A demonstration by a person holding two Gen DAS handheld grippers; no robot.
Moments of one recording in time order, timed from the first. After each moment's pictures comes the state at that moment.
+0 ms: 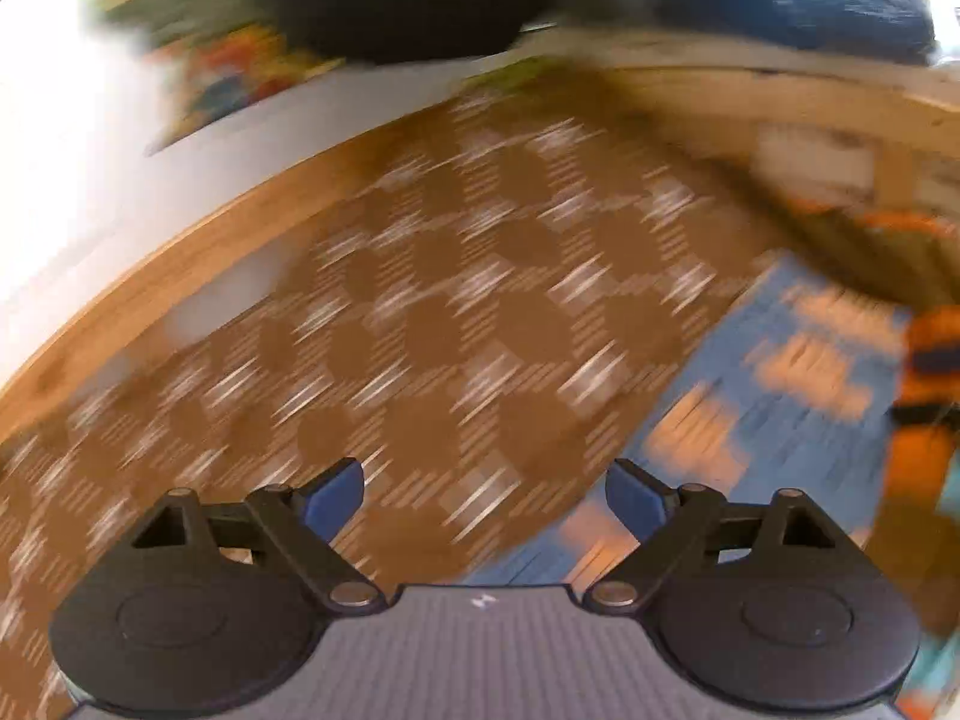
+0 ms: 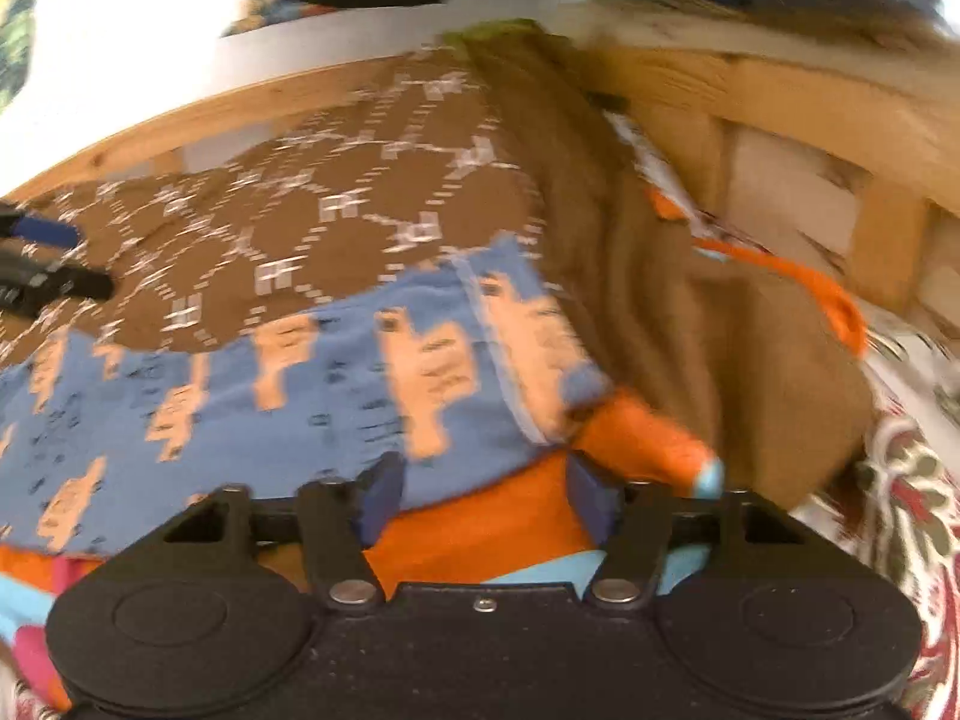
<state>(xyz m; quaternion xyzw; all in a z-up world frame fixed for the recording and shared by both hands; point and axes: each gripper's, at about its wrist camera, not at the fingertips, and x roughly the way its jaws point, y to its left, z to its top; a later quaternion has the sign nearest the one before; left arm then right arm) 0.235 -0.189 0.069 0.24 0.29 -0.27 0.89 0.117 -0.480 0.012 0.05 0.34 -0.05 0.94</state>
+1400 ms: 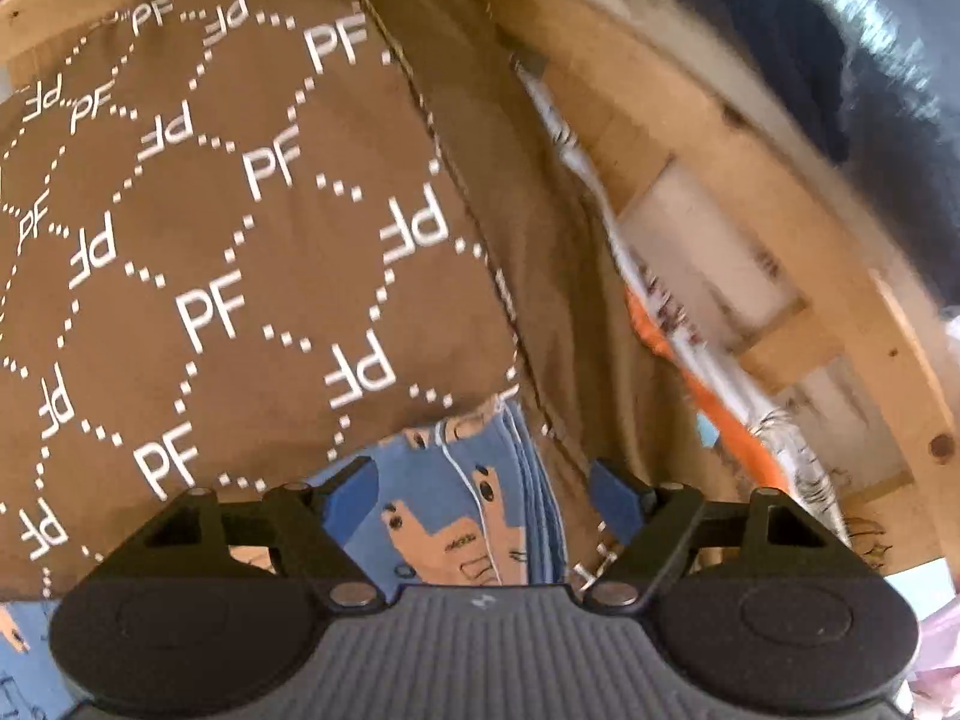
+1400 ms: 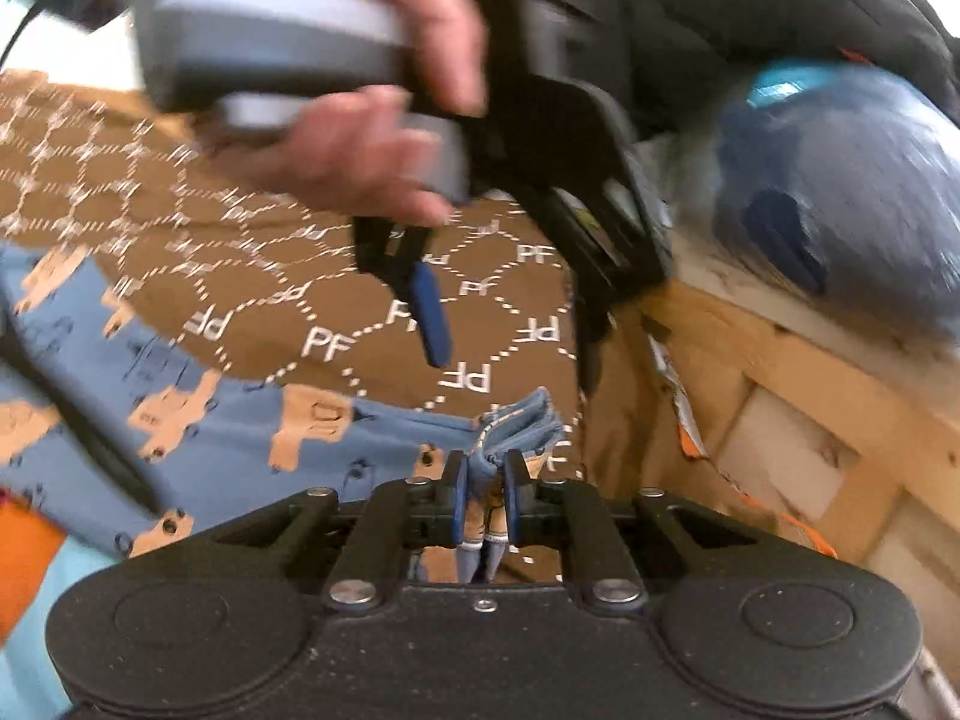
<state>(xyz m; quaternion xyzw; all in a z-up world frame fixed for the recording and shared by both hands) 0.301 -0.348 0.078 0.02 0.54 -0.33 0.77 0.110 -0.413 0.004 -0.20 0.17 -0.04 0.96</state>
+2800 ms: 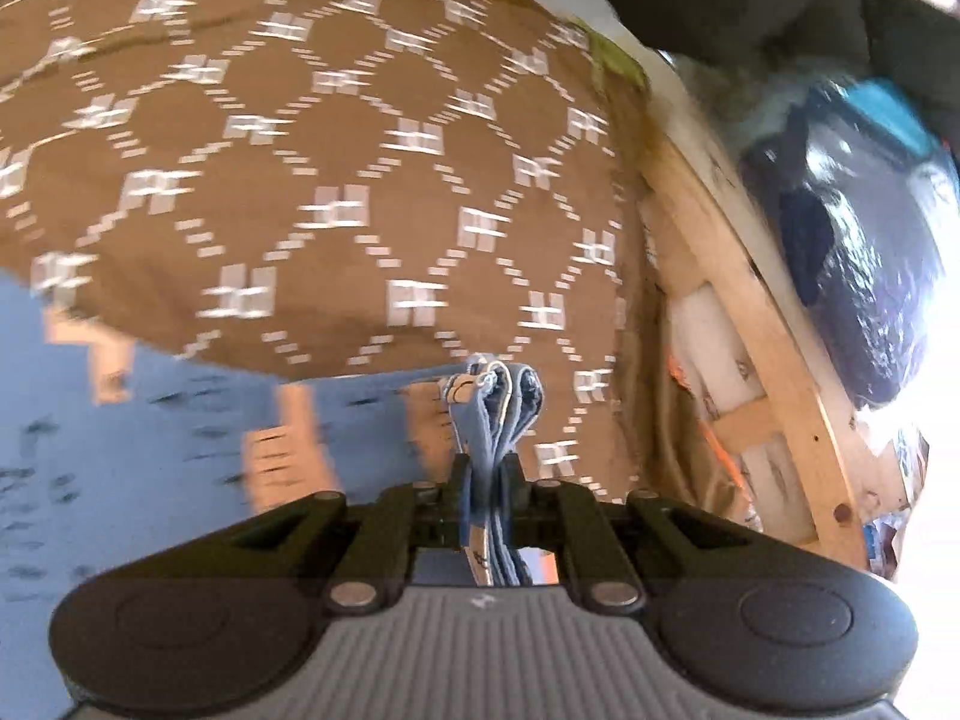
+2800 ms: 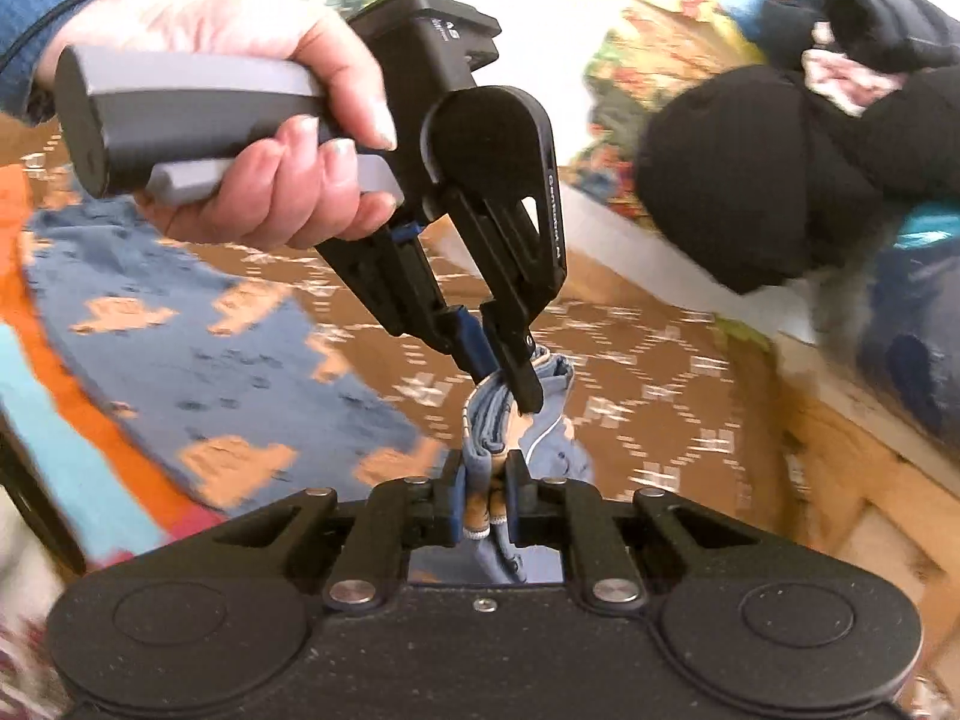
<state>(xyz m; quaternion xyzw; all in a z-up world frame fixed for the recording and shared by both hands) 0.252 -0.140 0.045 -0.22 0.49 -0.30 0.79 0.072 -0.328 0.008 -0.25 0.14 0.11 0.95</state>
